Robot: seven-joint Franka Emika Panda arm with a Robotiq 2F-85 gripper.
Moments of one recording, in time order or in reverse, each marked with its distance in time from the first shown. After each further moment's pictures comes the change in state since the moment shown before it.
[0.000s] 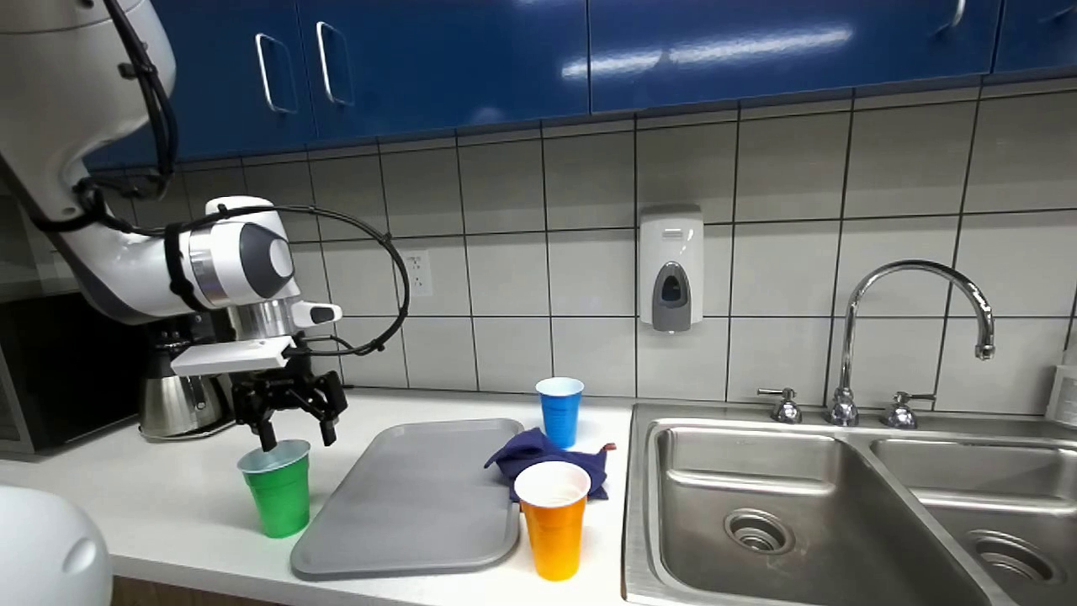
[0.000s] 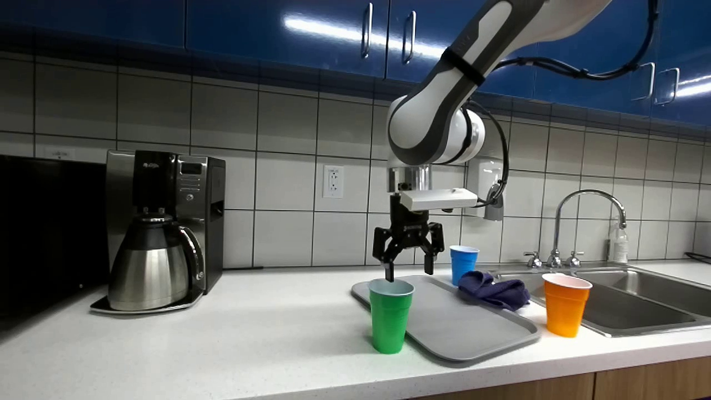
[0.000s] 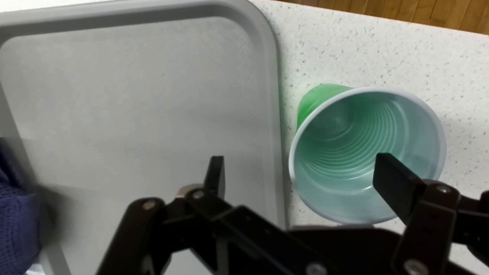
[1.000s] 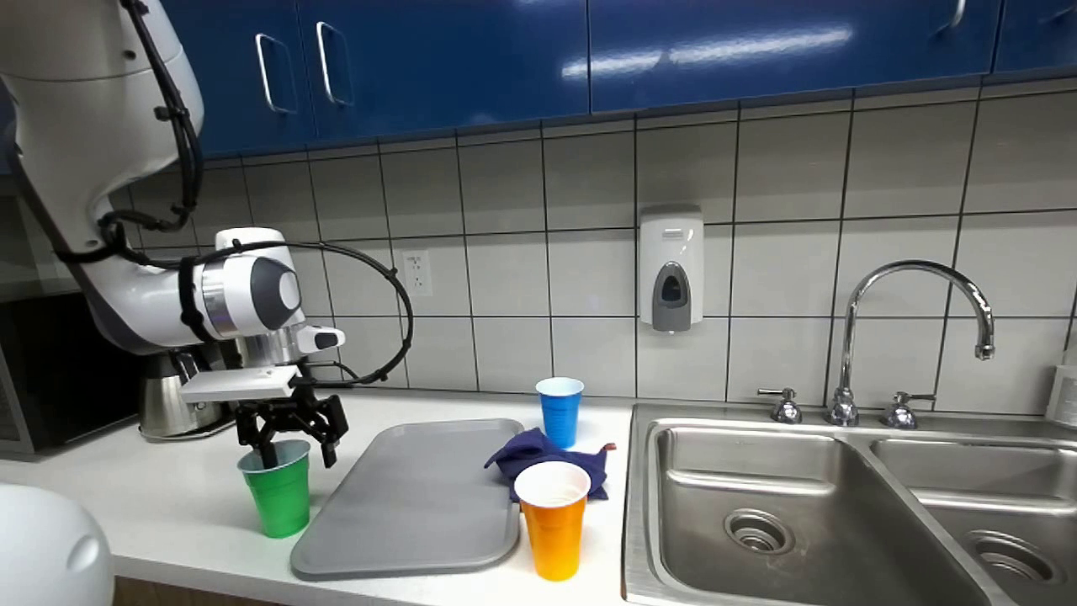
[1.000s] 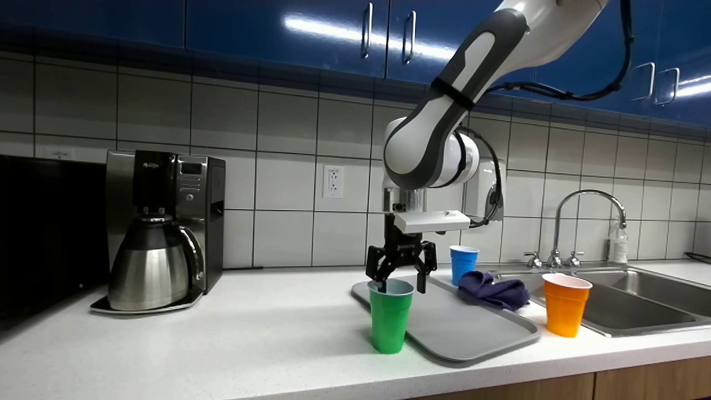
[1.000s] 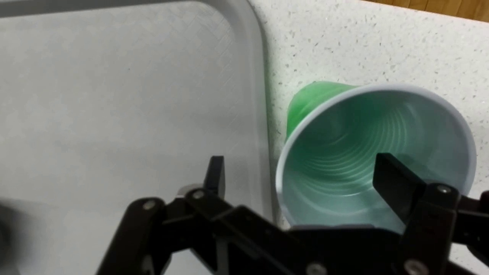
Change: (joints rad) arm 0.010 0.098 -0.008 0.005 0.000 0.103 -0.002
